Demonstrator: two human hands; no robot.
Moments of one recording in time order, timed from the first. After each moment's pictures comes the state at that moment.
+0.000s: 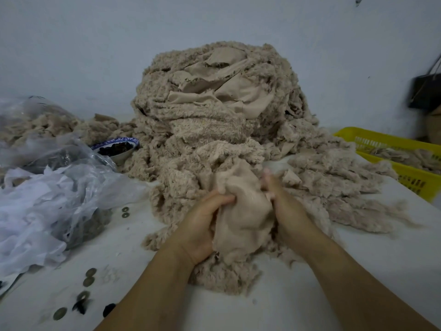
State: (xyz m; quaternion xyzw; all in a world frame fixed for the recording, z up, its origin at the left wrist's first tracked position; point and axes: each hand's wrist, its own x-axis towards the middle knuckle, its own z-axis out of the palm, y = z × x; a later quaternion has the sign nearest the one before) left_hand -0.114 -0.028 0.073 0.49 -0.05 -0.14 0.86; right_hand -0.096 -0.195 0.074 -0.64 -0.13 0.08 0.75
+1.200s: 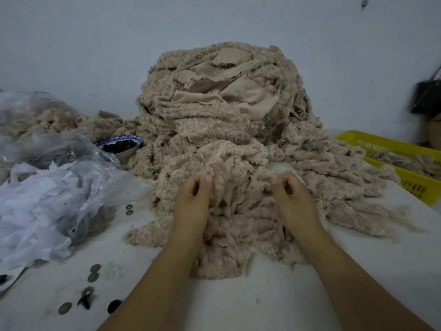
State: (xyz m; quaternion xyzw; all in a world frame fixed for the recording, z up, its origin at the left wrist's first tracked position) left_hand -0.102 -0.014 0.068 0.71 0.05 0.23 0.66; right_hand -0.078 -0.206 0.061 -0.80 -0.06 -0.17 0.57
